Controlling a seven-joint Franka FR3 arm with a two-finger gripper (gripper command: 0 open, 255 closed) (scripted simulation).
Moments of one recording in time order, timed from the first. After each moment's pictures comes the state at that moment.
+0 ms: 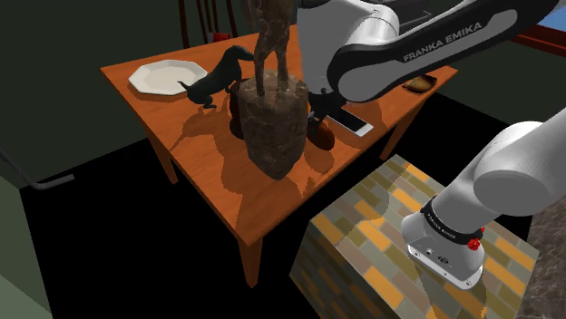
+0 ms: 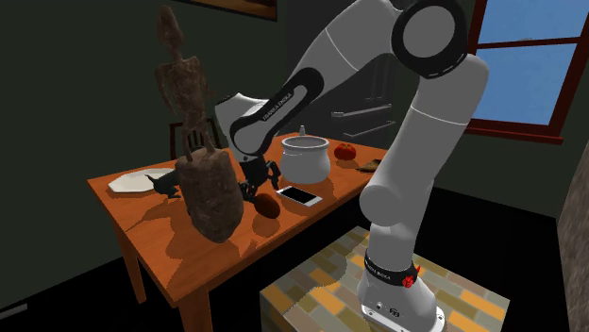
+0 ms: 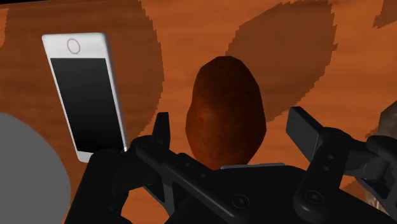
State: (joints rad) arm 0.07 -0.27 0.37 -2.51 -0.21 2.08 0.49
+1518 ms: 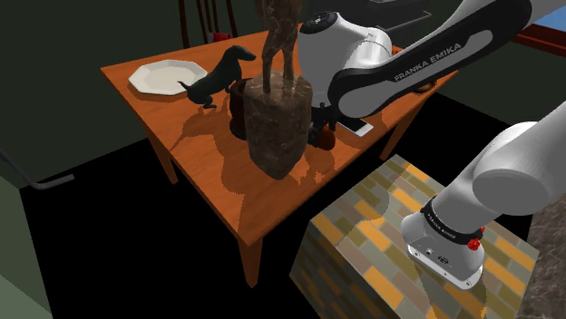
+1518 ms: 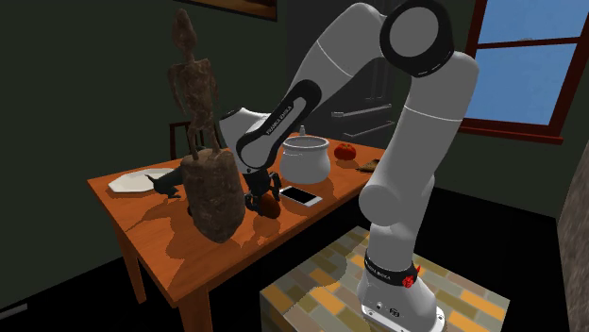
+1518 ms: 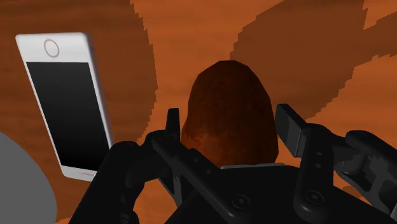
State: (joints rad) arm 0.05 -0.21 0.37 -2.56 -0.26 2.19 0.53
